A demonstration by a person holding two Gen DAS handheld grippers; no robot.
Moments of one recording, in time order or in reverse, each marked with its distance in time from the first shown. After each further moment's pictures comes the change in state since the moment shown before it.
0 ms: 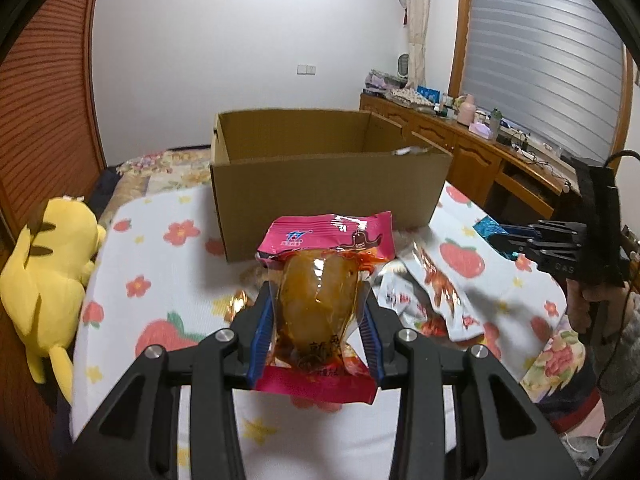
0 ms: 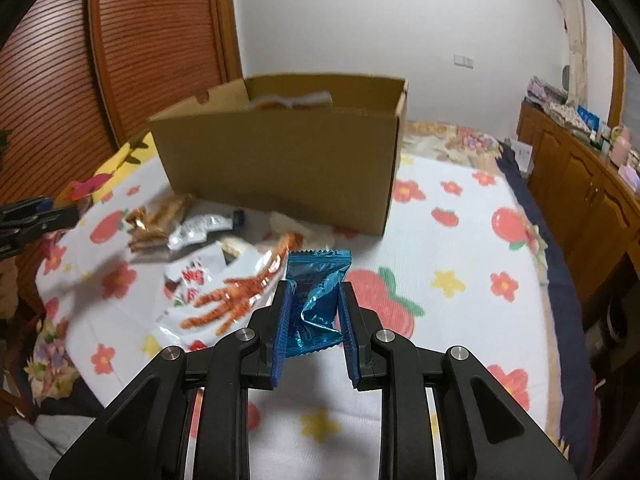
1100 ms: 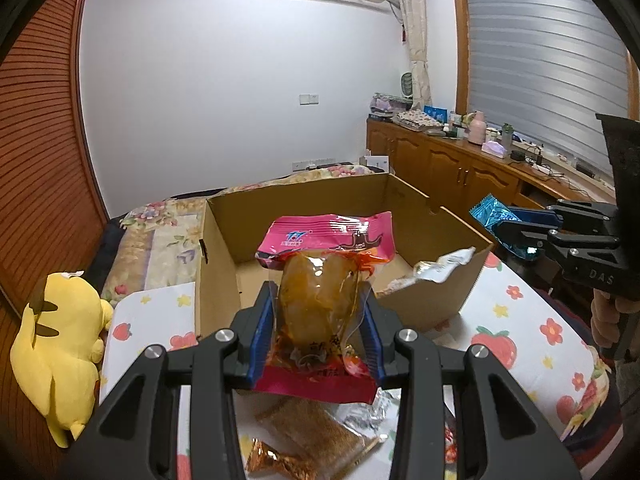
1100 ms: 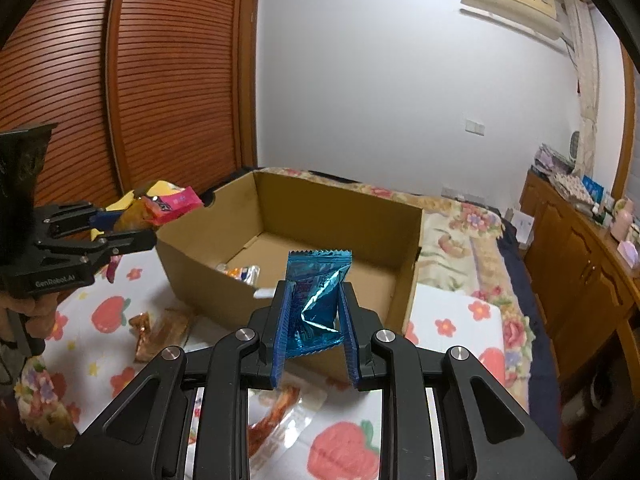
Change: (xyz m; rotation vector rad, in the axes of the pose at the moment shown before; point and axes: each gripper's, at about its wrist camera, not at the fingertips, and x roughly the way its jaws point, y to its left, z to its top) left arm 0.058 -0.002 0.109 0.060 -0.082 0.064; right arm -0.005 0.009 0.118 -0.111 -0.163 -0.015
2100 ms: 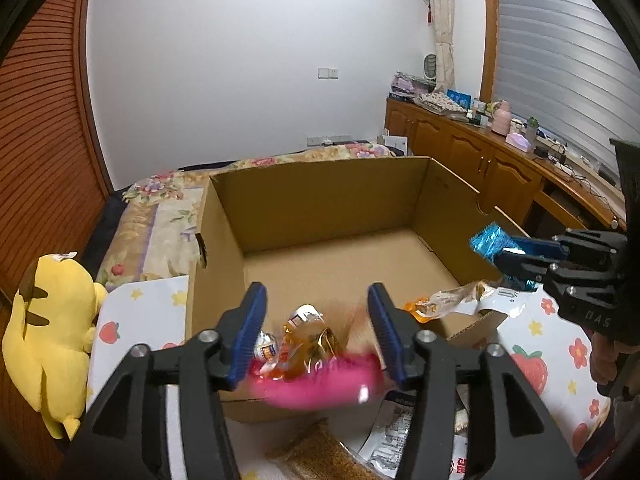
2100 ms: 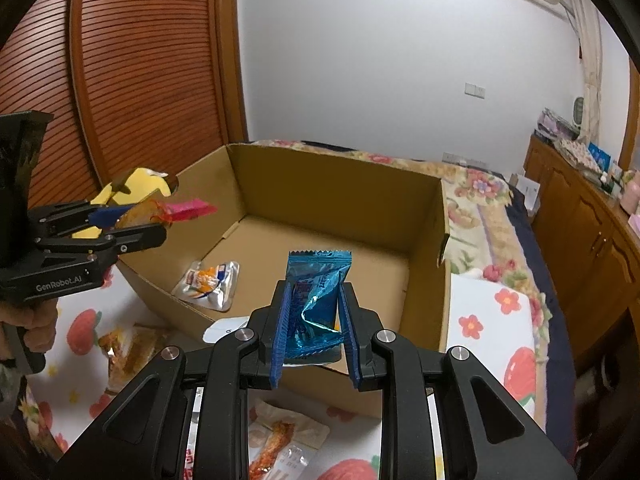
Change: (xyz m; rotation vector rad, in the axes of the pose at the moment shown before) left arm 0.060 0.023 0.015 -0.062 0.088 0.036; right arm 0.078 -0.018 0.009 0.070 0.118 0.006
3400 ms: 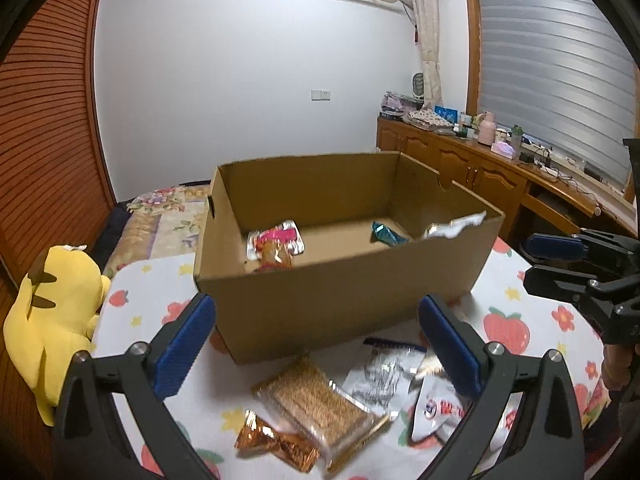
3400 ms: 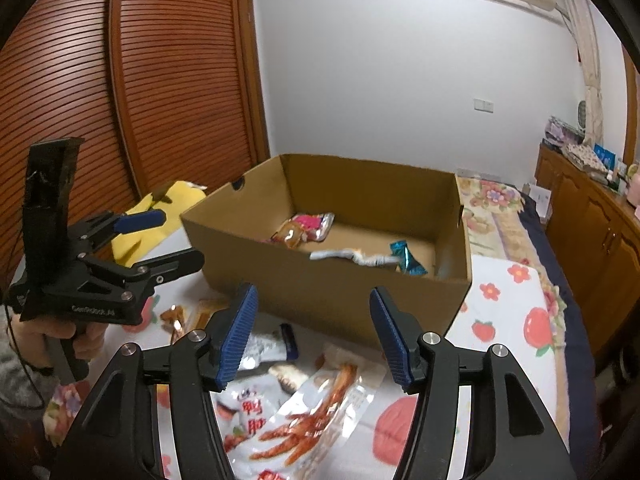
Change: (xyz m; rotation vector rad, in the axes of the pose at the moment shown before) left arm -0.054 -0.014 -0.068 0.024 -0.089 -0.015; right arm -0.064 0.043 -0.053 0.016 -0.101 0.072
